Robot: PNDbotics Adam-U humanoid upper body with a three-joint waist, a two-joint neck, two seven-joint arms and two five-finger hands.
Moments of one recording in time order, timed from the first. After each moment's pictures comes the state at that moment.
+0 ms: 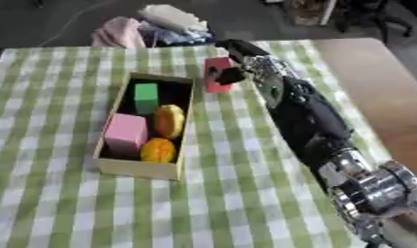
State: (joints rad) left arm -0.22 0.31 -0.05 -1.96 -0.26 0.24 -0.01; right arm -1.03 -0.37 0.08 -0.70 0.96 -0.07 0.24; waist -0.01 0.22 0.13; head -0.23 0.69
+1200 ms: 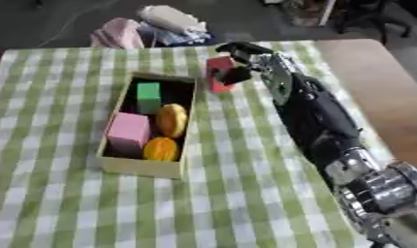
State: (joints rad) left arm -0.22 0.31 -0.05 -1.96 -0.26 0.24 -0.01; right arm -1.03 -0.41 0.08 -0.71 0.89 -0.15 0.46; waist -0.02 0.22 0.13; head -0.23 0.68
